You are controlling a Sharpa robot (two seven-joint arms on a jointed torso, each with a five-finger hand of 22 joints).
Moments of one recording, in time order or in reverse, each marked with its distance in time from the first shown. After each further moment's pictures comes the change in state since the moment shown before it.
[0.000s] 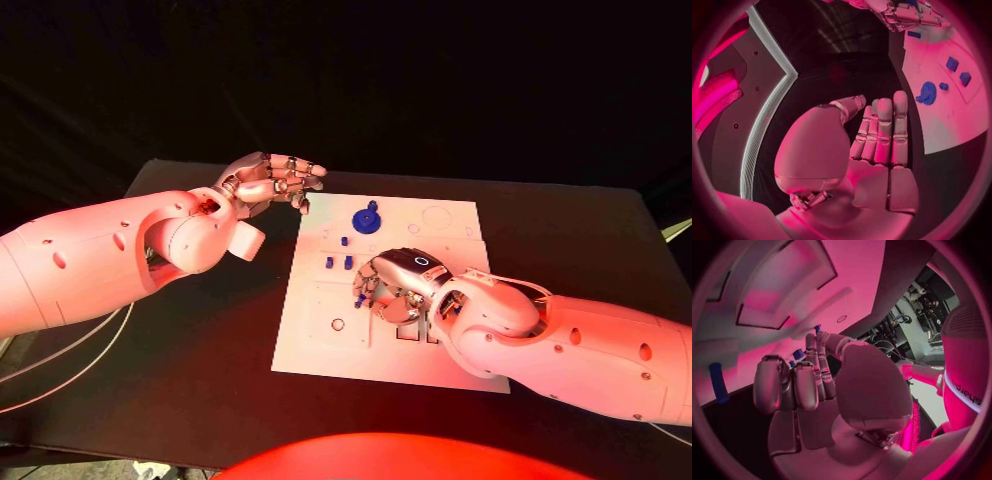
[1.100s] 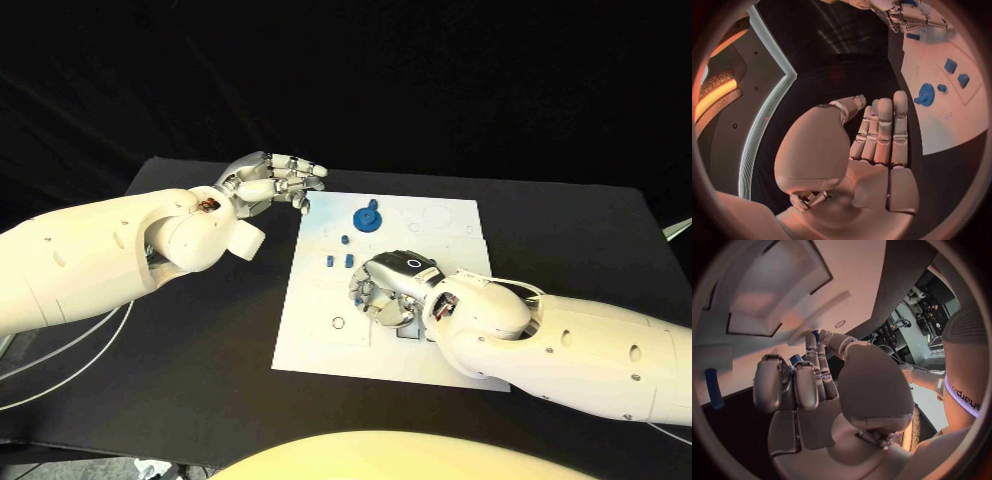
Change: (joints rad) left arm 0.000 -0.002 0.000 0.001 -0.004 0.013 -0.012; left_hand 0.000 0.000 0.000 0.000 0.000 -0.004 0.004 0.000 -0.001 -0.004 -0.004 0.000 -0.001 0.000 0.000 0.000 0.001 0.000 0.000 0.000 0.000 0.000; right arm -0.006 0.025 -0.001 -0.006 -0.038 0.034 -0.028; right_hand -0.048 -0.034 -0.011 0.000 0.000 -0.024 0.015 -0.023 -0.002 -0.001 0.007 -0.035 -0.007 0.000 0.000 -0.007 -0.012 0.000 0.000 0.000 -0.011 0.001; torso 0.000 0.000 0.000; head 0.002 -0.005
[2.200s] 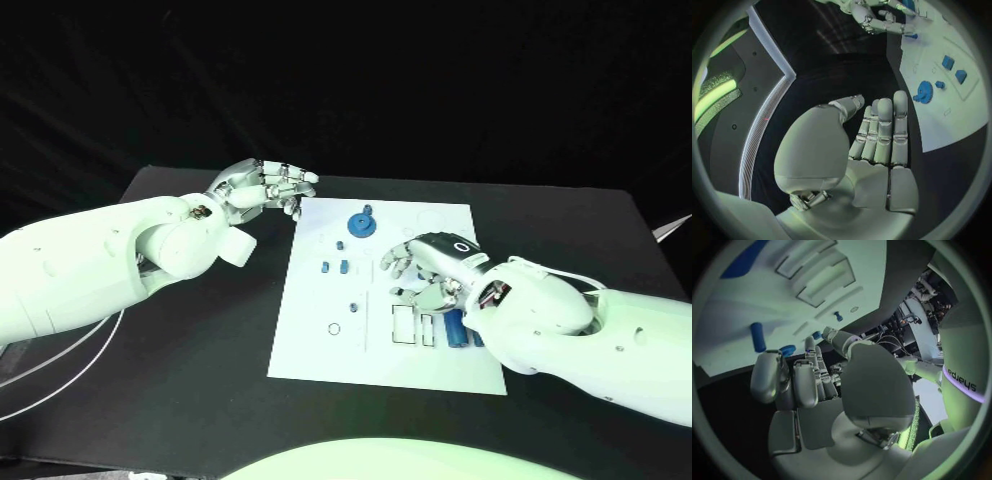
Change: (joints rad) left arm 0.000 -0.005 0.000 -0.011 -0.005 0.005 -0.004; left_hand -0.015 -0.002 -0.013 0.009 0.000 -0.007 0.000 0.000 -0.001 -0.004 0.004 0.004 -0.001 0.000 0.000 0.000 0.002 0.000 0.004 0.004 0.000 -0.002; right arm 0.066 -0.199 0.014 0.114 0.012 -0.066 -0.027; right_hand -0.048 -0.048 -0.057 0.018 0.000 -0.114 0.009 -0.096 -0.024 -0.096 0.022 -0.011 -0.010 0.002 0.013 -0.032 -0.053 0.000 -0.024 0.016 -0.105 0.000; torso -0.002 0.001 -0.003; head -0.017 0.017
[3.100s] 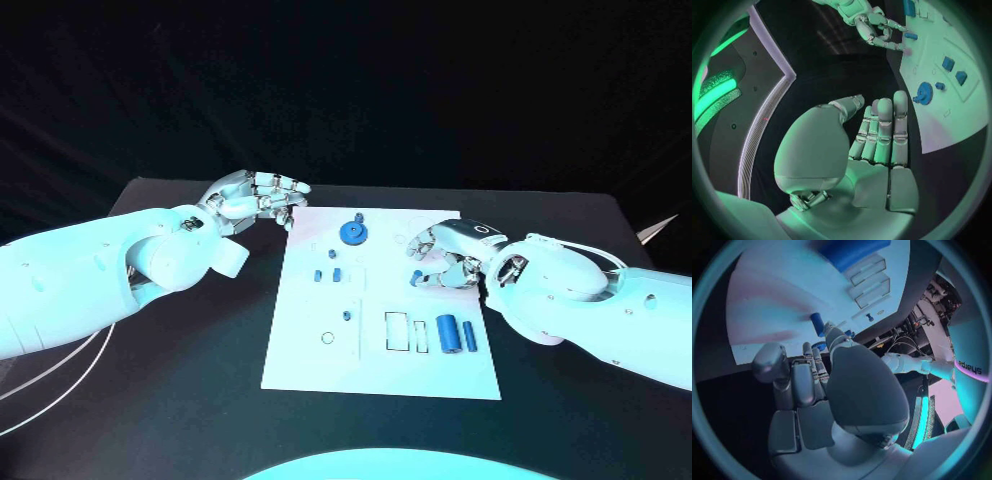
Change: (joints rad) left arm 0.000 0.008 0.000 -0.010 0.000 0.012 -0.005; left_hand 0.000 0.000 0.000 0.000 0.000 0.000 0.000 0.000 0.000 0.000 0.000 0.000 0.000 0.000 0.000 0.000 0.001 0.000 0.000 0.000 0.000 0.000; right arm 0.051 -0.035 0.005 -0.104 0.074 0.105 0.022; right_hand 0.220 0.080 -0.395 0.156 0.009 -0.021 0.002 -0.042 -0.001 -0.190 0.016 0.125 -0.052 -0.006 0.024 -0.010 -0.057 0.031 -0.029 0.015 -0.166 -0.086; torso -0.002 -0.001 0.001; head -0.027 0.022
